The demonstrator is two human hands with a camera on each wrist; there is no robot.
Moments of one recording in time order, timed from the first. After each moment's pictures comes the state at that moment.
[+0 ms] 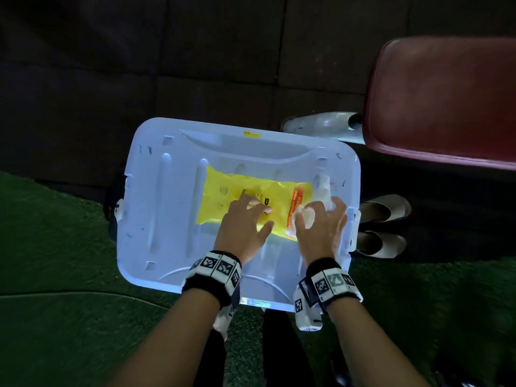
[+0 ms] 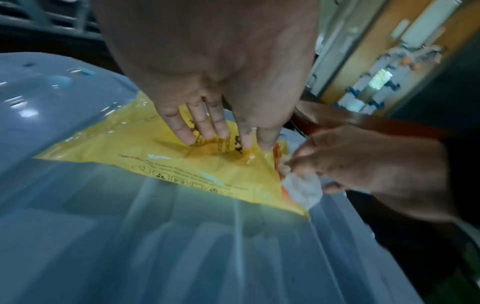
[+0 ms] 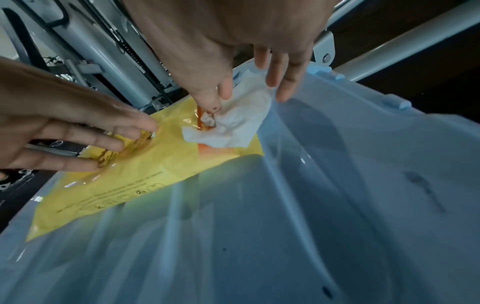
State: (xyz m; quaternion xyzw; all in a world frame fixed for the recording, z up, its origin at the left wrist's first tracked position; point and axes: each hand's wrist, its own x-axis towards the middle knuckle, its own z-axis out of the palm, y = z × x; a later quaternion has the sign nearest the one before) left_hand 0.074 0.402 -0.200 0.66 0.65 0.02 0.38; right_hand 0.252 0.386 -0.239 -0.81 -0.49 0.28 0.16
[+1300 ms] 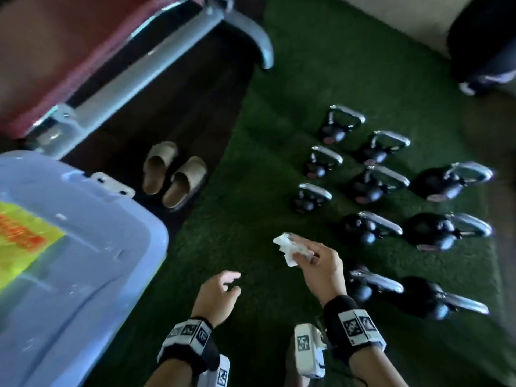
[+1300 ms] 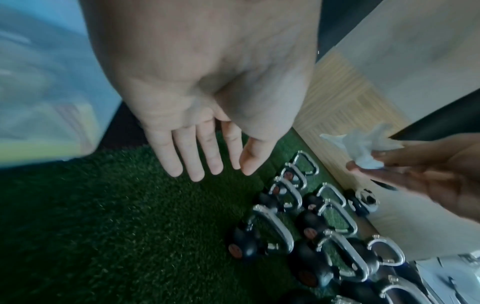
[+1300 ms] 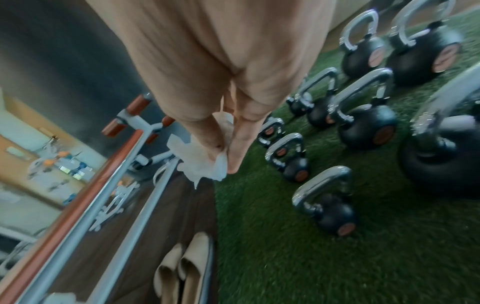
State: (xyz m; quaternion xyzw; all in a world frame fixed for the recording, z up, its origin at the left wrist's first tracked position) left_hand 0.179 0.085 -0.292 0.75 0.28 -0.26 0.53; right_hand 0.296 -0.121 -0.214 -0.89 0.04 0.16 0.43
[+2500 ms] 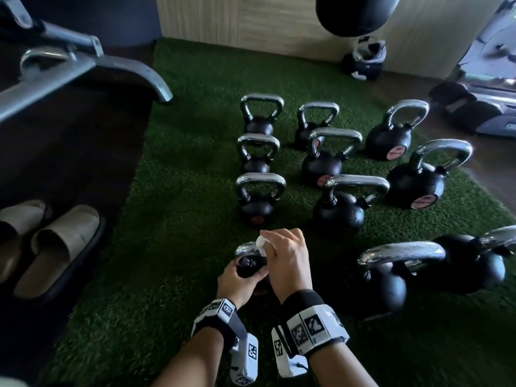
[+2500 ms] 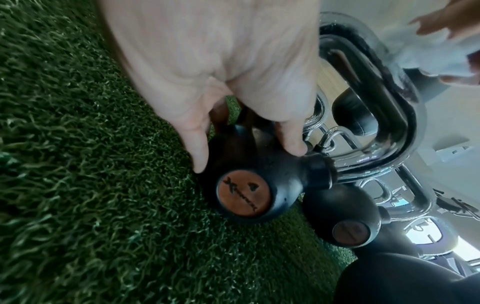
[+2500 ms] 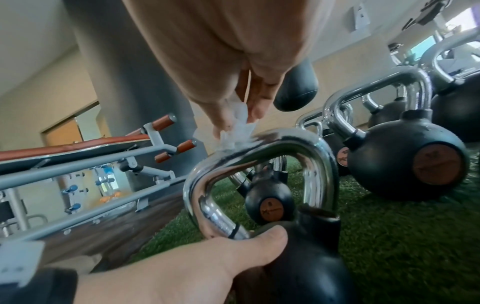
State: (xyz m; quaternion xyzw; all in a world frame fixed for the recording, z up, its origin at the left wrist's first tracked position) left_hand 0.378 -0.062 -0.601 0.82 0.18 -0.15 0.53; right_hand 0.364 -0.176 -0.483 -0.94 -0.02 -0.17 0.30
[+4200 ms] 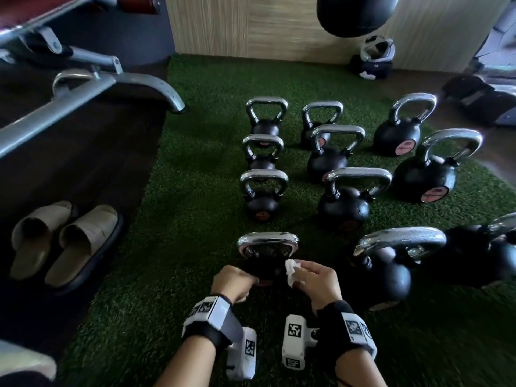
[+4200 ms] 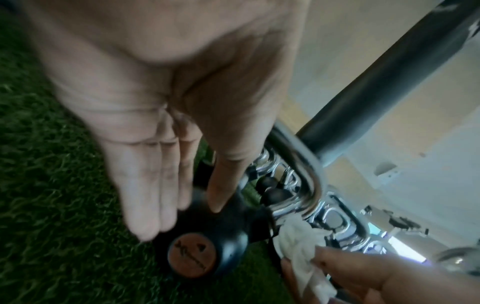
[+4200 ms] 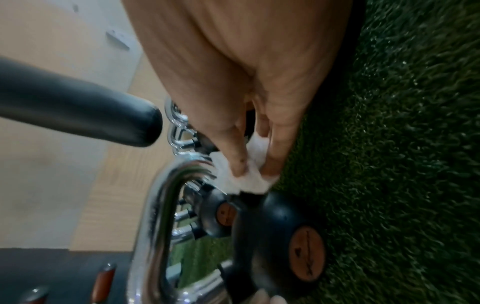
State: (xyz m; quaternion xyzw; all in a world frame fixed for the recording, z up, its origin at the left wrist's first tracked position) left_hand 0.351 -0.052 -0.552 0.81 0.21 -0.26 0.48; right_hand 0.329 -0.248 -0.561 -0.64 0.28 0.07 0.71
